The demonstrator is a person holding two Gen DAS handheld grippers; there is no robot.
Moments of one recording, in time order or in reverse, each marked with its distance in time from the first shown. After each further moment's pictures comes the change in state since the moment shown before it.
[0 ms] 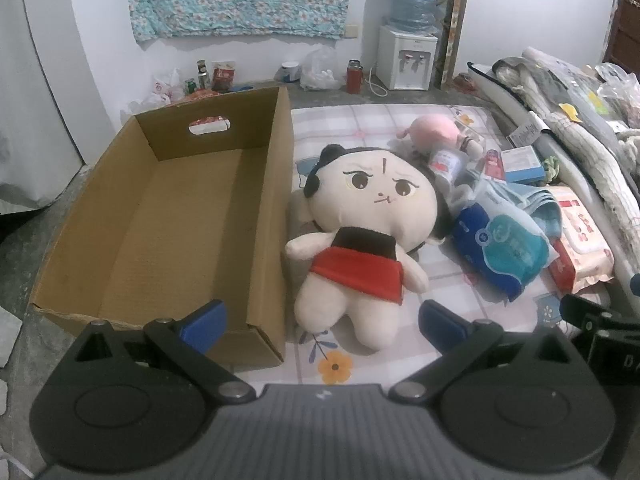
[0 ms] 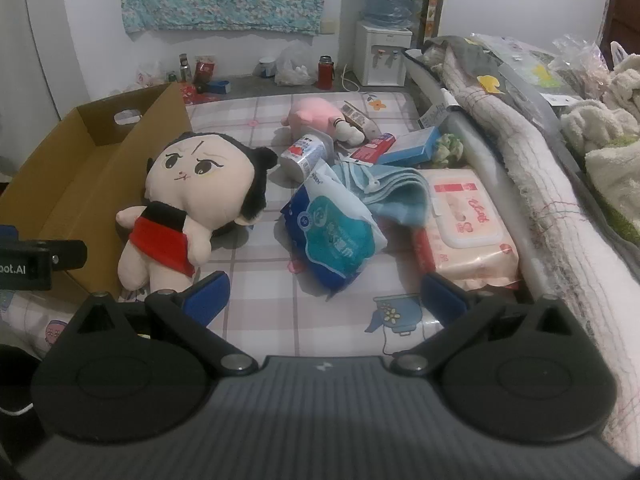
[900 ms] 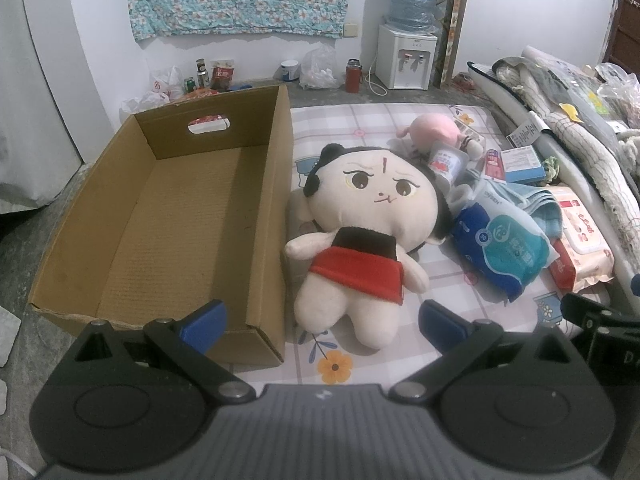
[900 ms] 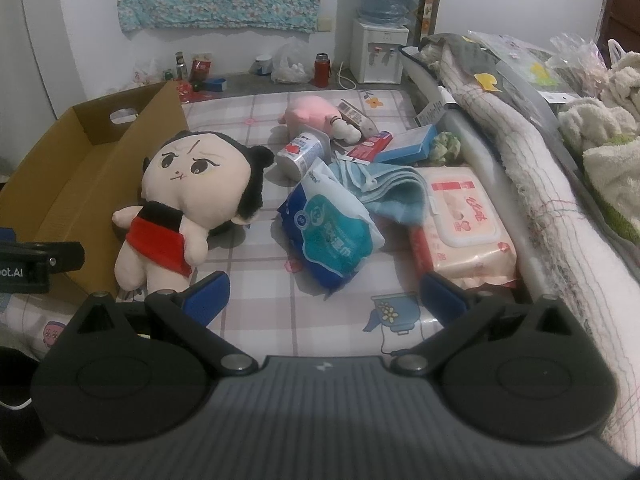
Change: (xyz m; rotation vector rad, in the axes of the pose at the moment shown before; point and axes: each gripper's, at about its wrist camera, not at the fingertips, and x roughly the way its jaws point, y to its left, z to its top) left arm 0.003 0.002 -0.001 -0.006 -0.002 -0.007; right arm 0.000 -0.002 0.002 0.004 0.008 -0.008
